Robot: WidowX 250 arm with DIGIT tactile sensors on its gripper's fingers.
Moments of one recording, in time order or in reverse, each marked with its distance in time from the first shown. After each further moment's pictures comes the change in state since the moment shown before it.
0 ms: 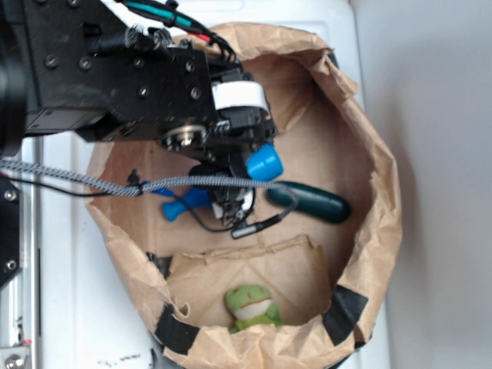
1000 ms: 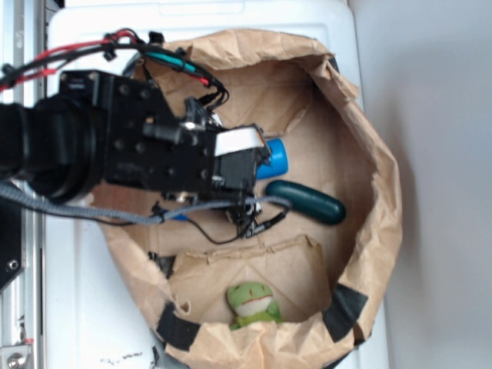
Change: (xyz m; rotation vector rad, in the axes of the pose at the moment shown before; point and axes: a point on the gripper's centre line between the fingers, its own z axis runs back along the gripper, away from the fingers) arm -0.001 -0.007 -0.048 0.108 -0.081 0.054
